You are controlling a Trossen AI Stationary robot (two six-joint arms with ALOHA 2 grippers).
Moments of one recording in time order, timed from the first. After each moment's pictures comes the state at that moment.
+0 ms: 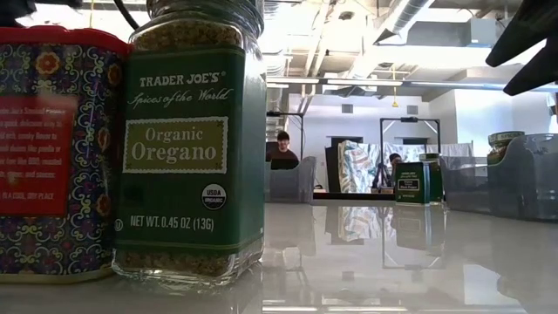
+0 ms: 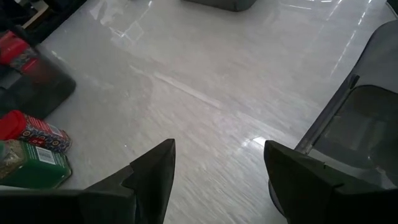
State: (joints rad) left arm -0.76 1.42 0.98 -0.83 -0.31 -0.77; right arm 0.89 1.42 0.97 -1.01 0.88 1.85
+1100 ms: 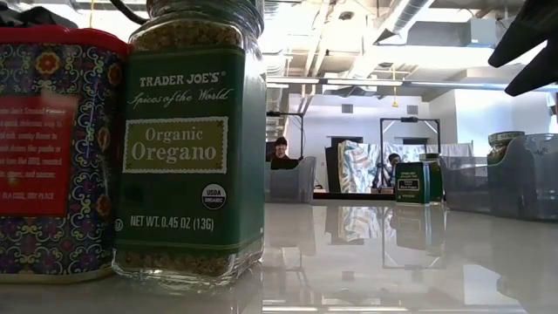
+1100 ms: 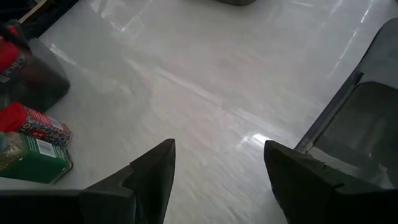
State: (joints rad) left arm -0.81 1.58 1.12 -0.91 -0.37 -0.67; right arm 0.89 1.42 0.97 -1.00 0.87 1.82
